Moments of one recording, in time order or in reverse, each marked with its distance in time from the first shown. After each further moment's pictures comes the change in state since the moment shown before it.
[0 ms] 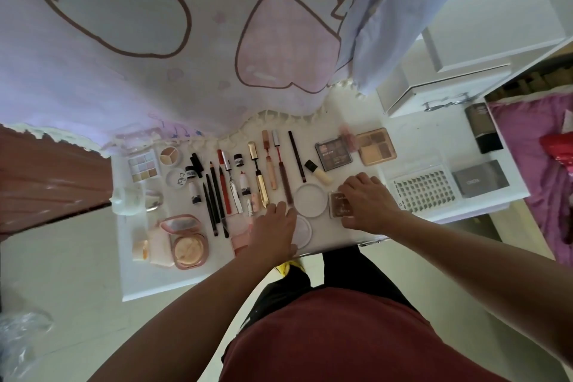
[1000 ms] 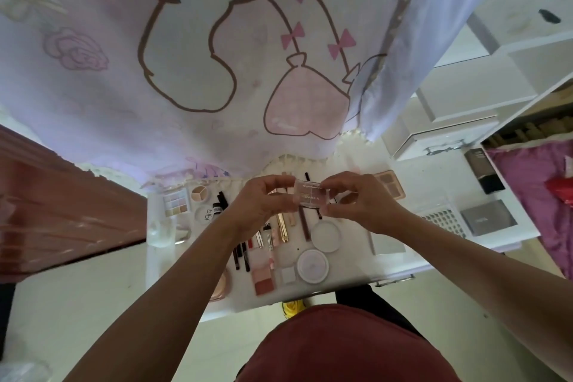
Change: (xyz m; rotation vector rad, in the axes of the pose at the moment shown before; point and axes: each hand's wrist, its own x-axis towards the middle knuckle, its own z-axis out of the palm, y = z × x) left_hand -0.030 -0.061 -0.134 -1.648 0.128 0.010; right_hand -0.020 -0.053 -0.132 1.085 0.349 -0.059
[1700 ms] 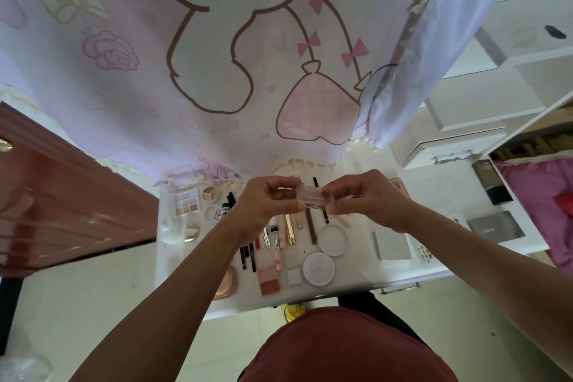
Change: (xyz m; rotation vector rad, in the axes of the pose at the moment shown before) left_hand -0.027 0.009 -0.002 0.008 0.013 0.144; right_hand -0.002 -0.031 -0.011 0.127 -0.144 0.086
